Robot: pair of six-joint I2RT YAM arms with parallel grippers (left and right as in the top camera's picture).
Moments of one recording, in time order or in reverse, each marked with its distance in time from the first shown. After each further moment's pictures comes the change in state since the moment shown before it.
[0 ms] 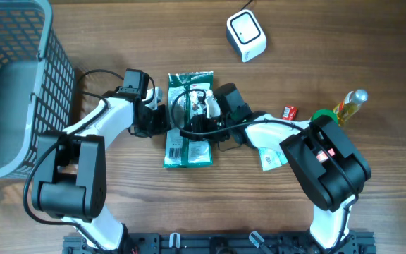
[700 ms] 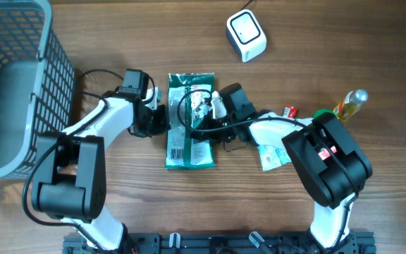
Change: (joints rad) left arm 0.008 -0.012 0.004 -0.010 -0.016 0.000; right arm -0.035 0.010 -0.006 -0.054 -0.002 -0.030
